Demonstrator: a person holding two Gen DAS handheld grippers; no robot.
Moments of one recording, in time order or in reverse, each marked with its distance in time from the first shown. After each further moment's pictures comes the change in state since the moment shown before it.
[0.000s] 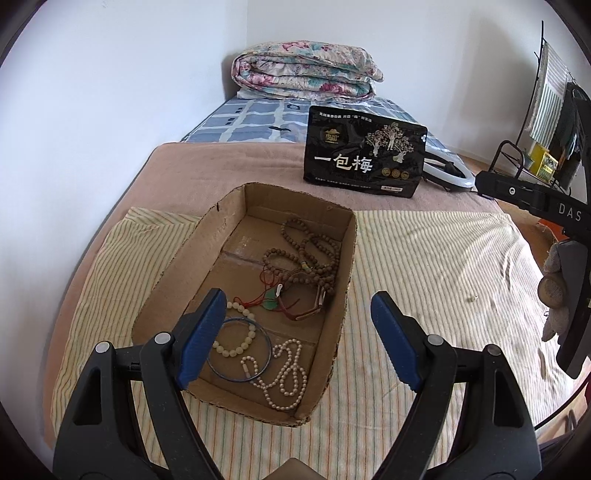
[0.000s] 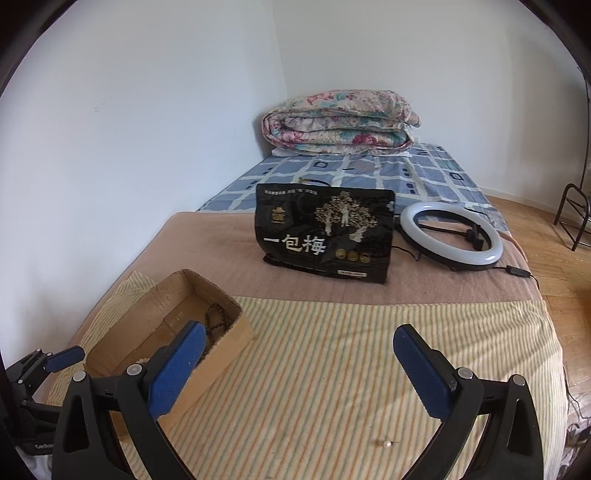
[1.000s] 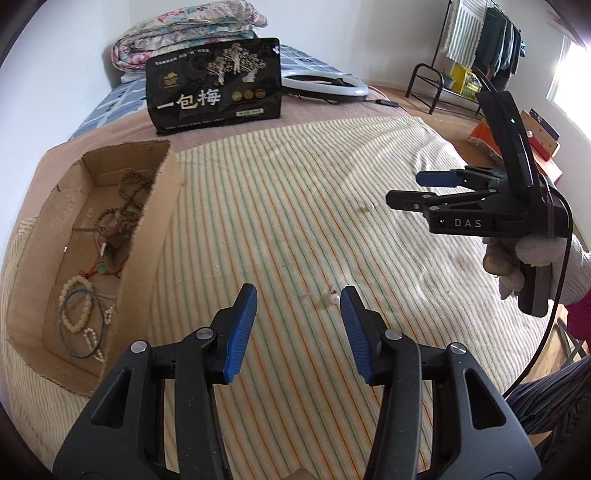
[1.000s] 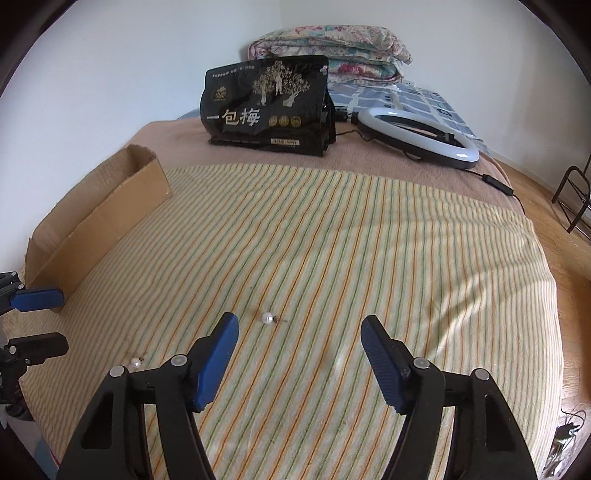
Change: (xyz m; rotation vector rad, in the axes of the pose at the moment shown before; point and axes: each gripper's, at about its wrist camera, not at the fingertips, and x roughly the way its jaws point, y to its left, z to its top) left arm 0.040 -0.131 -0.063 0.272 0.187 -0.251; right arm 0.028 -0.100 -0.121 -0.100 0.240 -0.016
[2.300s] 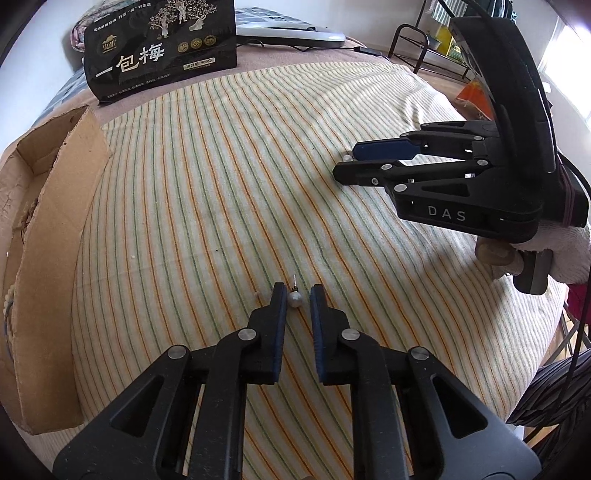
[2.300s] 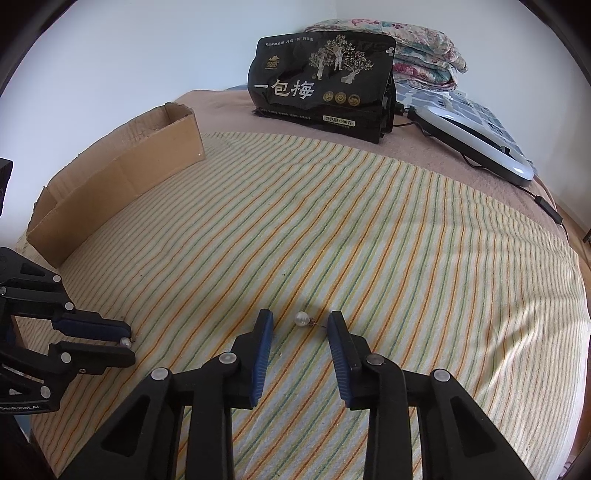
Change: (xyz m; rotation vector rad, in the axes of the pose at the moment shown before) left arm 0.068 -0.026 0.001 0.052 0.134 -0.052; right arm 0.035 0.014 -0.004 -0.151 0.025 0.096
